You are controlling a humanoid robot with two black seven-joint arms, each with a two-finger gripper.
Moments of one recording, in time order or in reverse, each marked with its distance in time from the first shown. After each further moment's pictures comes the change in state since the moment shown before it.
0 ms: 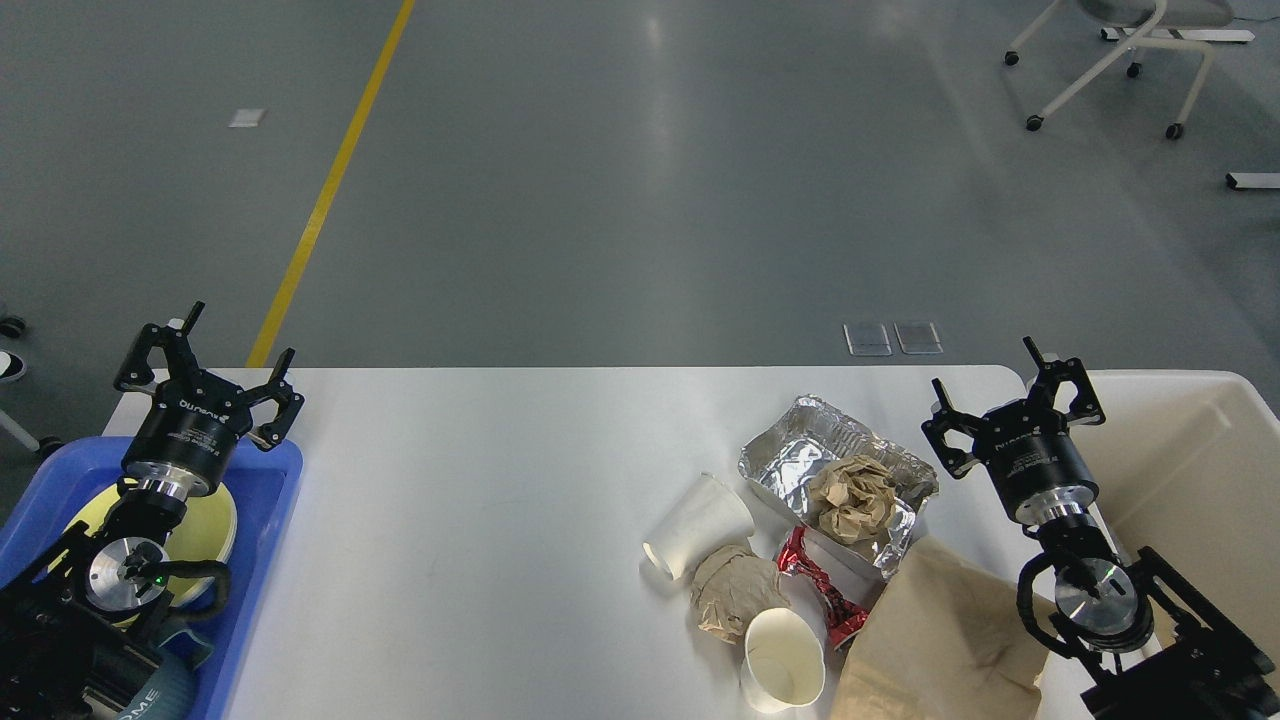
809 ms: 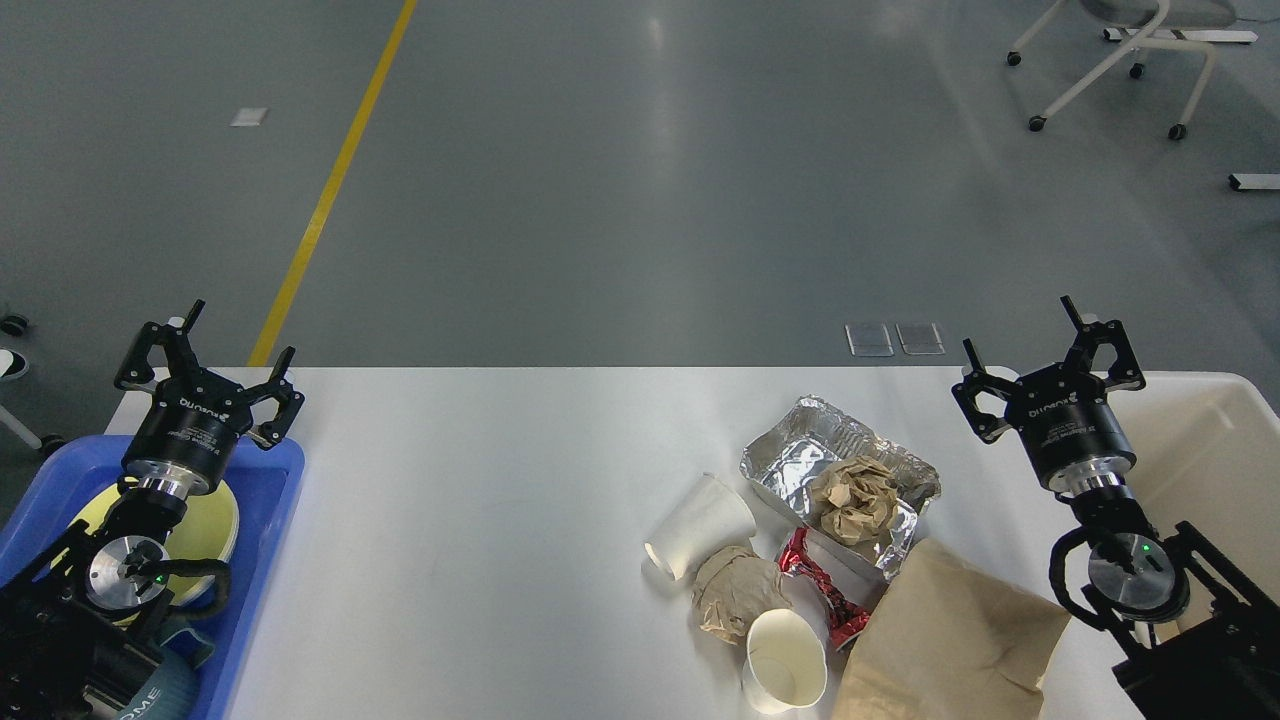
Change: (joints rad) left arm -0.002 0.000 0.000 0.000 0.000 0.000 0.000; right arm 0.038 -0.054 0.027 -0.001 -0.020 0.057 0.017
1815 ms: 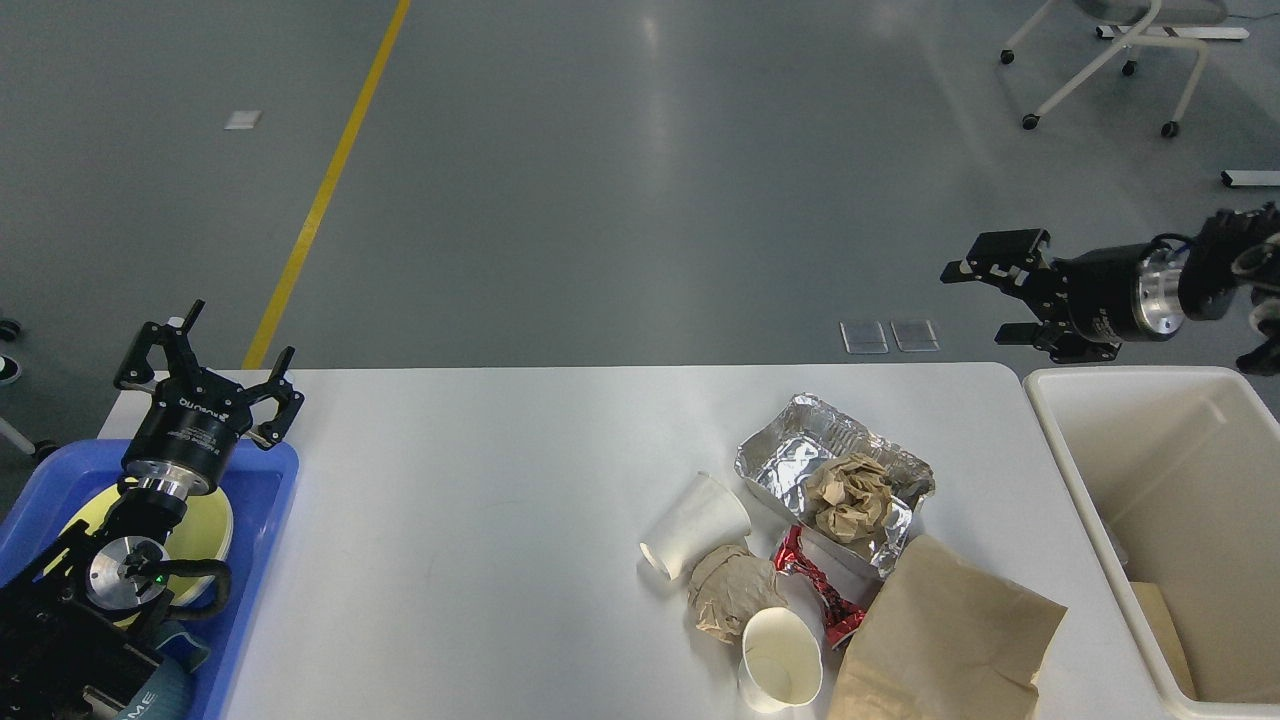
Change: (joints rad) left arm 0.000 0.000 0.000 0.000 0.000 0.000 0.000; right arm 1.364 -0.325 -2.194 0.072 -0.021 0.165 -0.012
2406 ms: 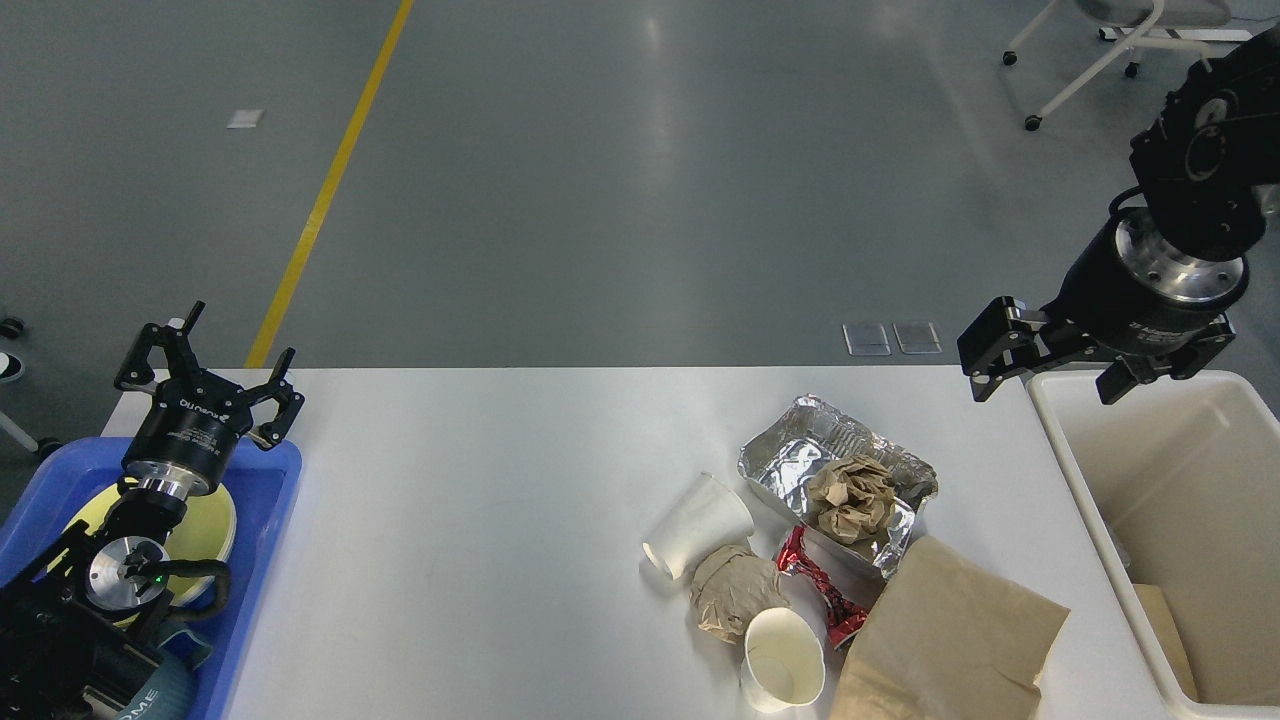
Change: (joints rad) left arm 0.001 0.000 0.000 0.000 0.000 0.000 0.000; right arm 0.684 0.285 -0.454 0.569 0.056 0.140 -0.323
